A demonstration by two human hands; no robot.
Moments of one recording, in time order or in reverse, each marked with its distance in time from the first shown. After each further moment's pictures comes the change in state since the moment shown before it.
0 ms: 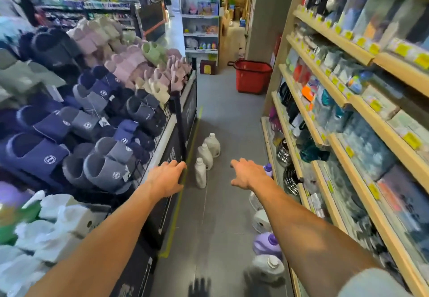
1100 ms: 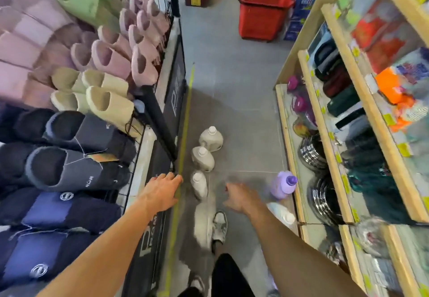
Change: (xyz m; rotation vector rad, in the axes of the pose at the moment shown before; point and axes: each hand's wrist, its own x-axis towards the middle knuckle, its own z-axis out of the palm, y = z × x) left_hand 0.544 -0.169 0.087 -0.074 -0.399 0.100; right_hand 0.541 0.055 0.023 0.266 -0.416 0.156
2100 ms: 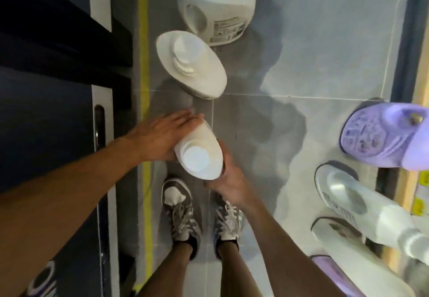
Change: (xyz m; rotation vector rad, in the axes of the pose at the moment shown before) left_hand 0.545 -0.090 0.418 -0.111 -0.063 0.545; right_hand 0.532 0.103 0.379 1.007 -0.142 0.065
